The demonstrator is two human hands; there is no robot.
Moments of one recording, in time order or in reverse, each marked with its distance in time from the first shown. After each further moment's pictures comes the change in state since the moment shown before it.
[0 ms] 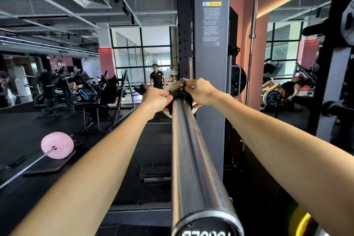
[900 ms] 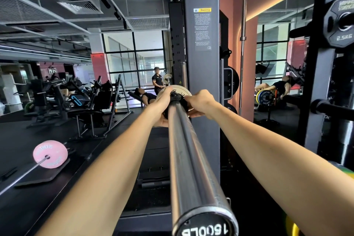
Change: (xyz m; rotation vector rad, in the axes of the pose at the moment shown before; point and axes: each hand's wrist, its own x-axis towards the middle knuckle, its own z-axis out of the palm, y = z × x) left_hand -0.010 0.026 0.018 -0.263 -0.159 -0.419; right_hand -0.004 0.021 0.015 0.469 0.127 0.379
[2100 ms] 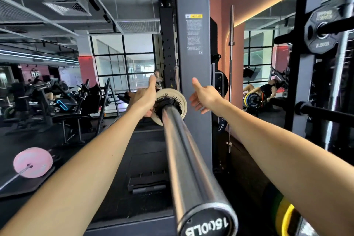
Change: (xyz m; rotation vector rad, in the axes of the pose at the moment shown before) left_hand 0.015 0.011 -0.029 0.398 0.300 0.312; right_hand -0.017 -0.010 -0.038 -0.089 0.055 -0.099
